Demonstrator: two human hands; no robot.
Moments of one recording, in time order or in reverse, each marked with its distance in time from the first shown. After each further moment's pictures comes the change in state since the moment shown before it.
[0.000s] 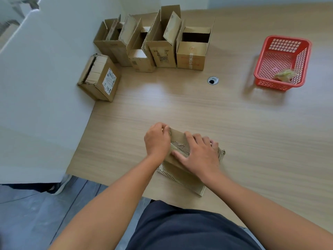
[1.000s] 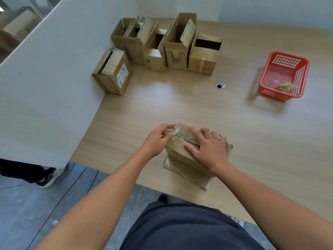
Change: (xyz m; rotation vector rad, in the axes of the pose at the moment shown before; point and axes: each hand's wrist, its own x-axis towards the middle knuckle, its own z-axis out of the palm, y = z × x) left_hand -0.009 -0.066 -0.051 -0.417 -0.459 0.181; right_hand -0.002 -0.002 -0.002 -0.087 -0.054 -0.070
